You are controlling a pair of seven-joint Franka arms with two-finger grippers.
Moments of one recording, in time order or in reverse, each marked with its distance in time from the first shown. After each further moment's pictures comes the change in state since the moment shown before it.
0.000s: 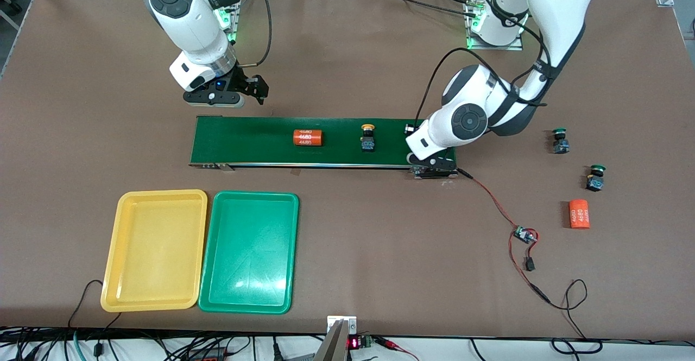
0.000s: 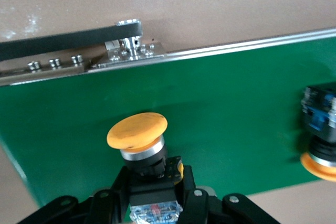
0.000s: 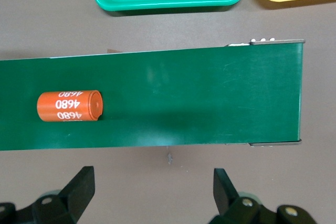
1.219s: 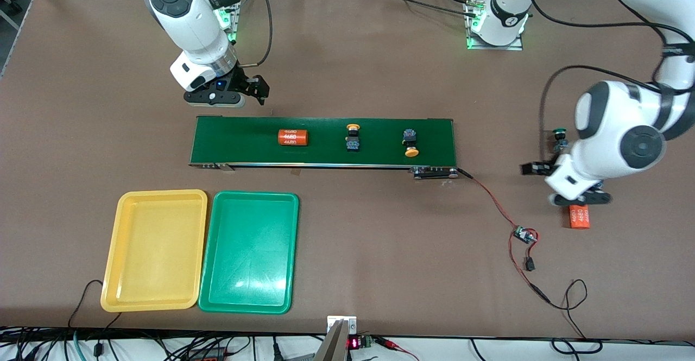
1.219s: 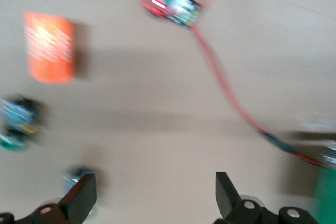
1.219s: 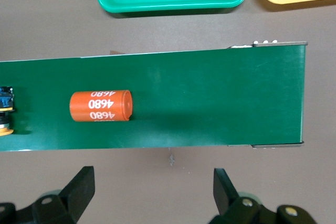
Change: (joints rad) left arm 0.113 -0.105 0.436 0.148 0.167 -0.108 0.330; right arm 0.008 0.002 -0.001 0.001 0.000 0.008 0.000
